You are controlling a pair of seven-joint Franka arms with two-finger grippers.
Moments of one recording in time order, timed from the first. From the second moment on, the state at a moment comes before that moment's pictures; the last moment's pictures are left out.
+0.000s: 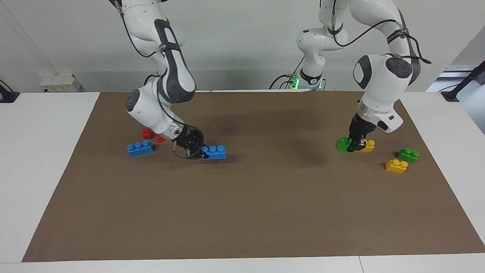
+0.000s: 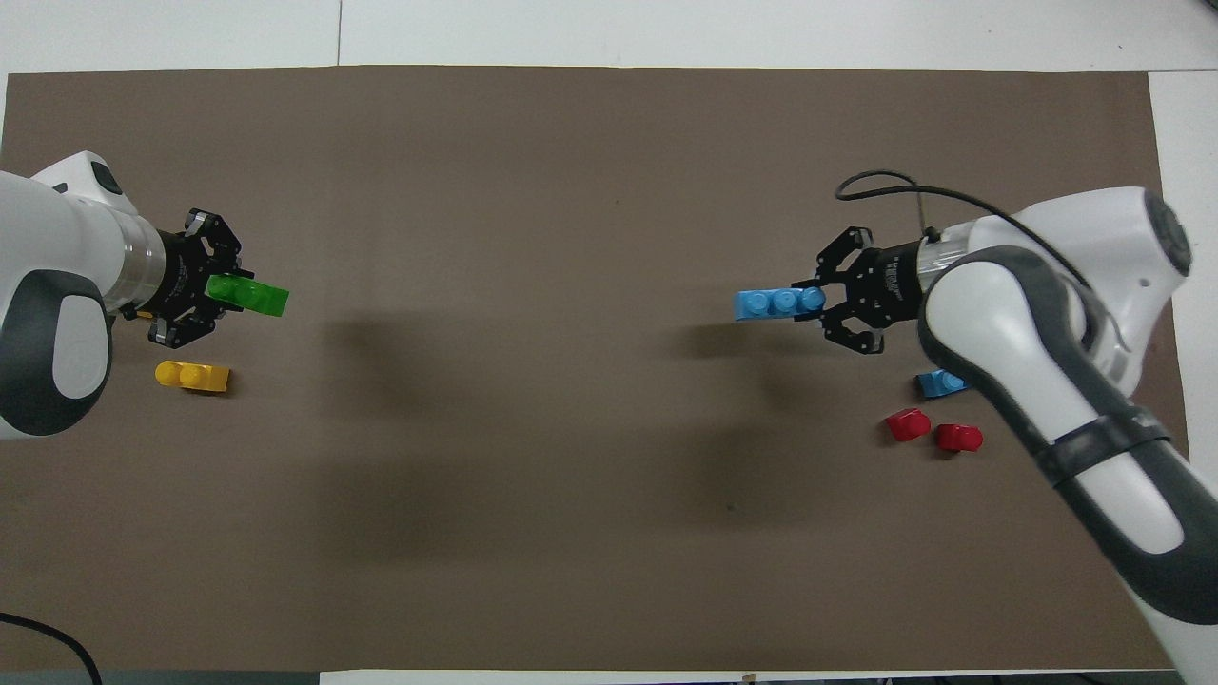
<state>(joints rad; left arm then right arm) 0.03 0.07 -0.09 -1.96 -0.03 2.12 -1.18 0.03 0.19 0.02 -1.99 0.67 2.13 1.17</state>
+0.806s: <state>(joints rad) 0.12 0.19 -0.08 -1.97 -0.03 2.25 -0.95 -0.15 0.31 0.02 -1.99 0.62 2.11 0.94</state>
